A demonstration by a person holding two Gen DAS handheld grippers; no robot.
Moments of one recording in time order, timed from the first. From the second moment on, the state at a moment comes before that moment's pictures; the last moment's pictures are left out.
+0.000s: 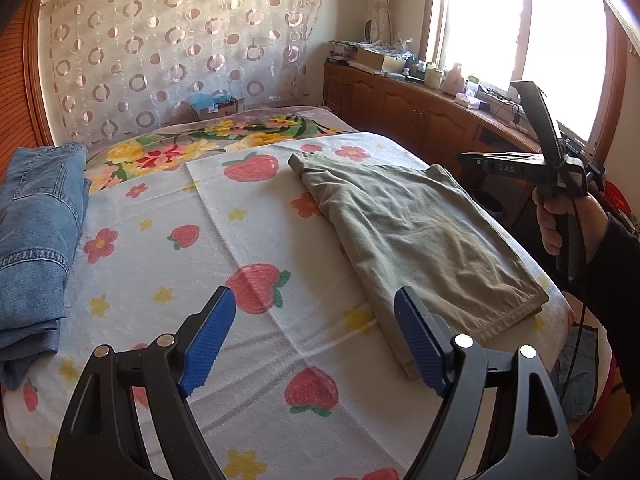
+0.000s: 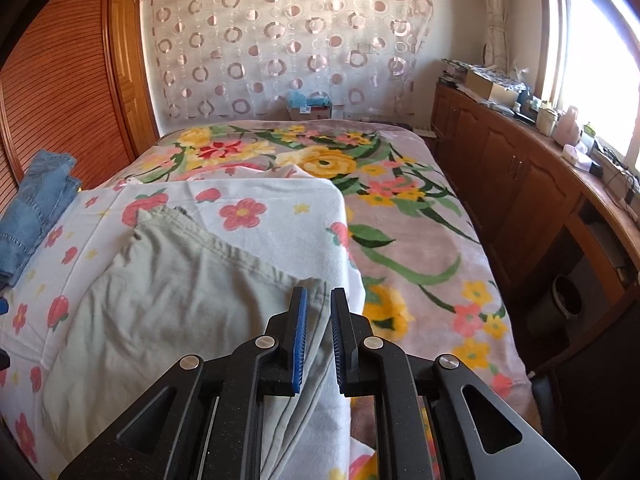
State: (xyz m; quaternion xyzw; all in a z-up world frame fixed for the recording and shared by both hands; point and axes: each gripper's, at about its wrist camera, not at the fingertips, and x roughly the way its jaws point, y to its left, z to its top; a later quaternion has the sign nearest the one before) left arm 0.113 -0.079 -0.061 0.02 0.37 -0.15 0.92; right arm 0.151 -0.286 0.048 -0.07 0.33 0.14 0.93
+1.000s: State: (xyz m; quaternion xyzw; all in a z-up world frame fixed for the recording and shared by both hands) left arm 0.124 -0.117 -0.103 0.04 0.42 -0.17 0.89; right arm 0.206 -0.298 0.037 -0.08 0.36 0.11 0.92
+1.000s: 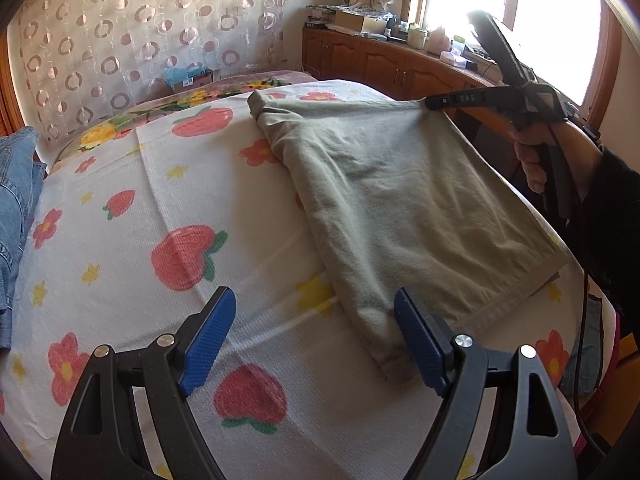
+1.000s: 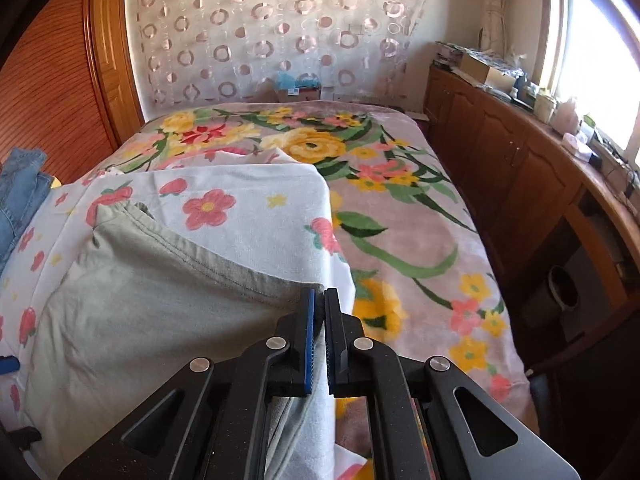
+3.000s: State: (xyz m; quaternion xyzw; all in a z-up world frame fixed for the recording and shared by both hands) left arm 0.128 -0.121 -0.106 0.05 0.43 -0.17 0.89; right arm -0.009 -0.322 0.014 0.02 0.37 0.17 0.91
